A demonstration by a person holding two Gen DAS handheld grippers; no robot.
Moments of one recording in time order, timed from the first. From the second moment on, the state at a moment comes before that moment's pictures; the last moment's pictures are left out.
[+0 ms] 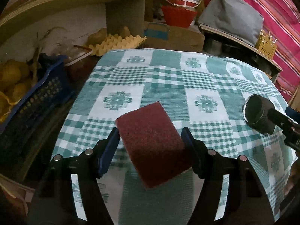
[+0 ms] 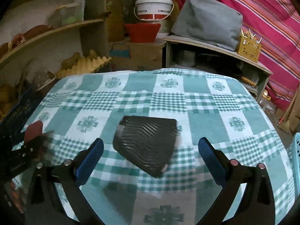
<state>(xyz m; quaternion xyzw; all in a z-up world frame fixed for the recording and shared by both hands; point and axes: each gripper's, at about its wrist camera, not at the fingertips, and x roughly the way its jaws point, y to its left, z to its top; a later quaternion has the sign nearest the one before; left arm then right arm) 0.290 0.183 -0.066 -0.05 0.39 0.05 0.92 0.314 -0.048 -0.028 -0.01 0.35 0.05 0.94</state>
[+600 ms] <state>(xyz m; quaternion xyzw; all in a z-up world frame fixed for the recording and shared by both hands) 0.290 0.197 -0.062 -0.07 0.38 0.05 0.92 0.350 -0.052 -0.056 -0.02 0.41 0.02 0.91</state>
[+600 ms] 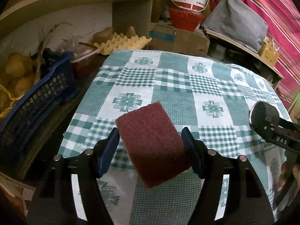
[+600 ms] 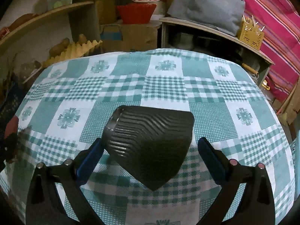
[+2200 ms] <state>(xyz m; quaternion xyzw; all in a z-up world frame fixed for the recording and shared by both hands) 0.320 0.052 -0.062 -0.02 0.39 -0.02 0.92 0.323 -0.232 -0.047 0.05 0.40 -0.01 0.91</state>
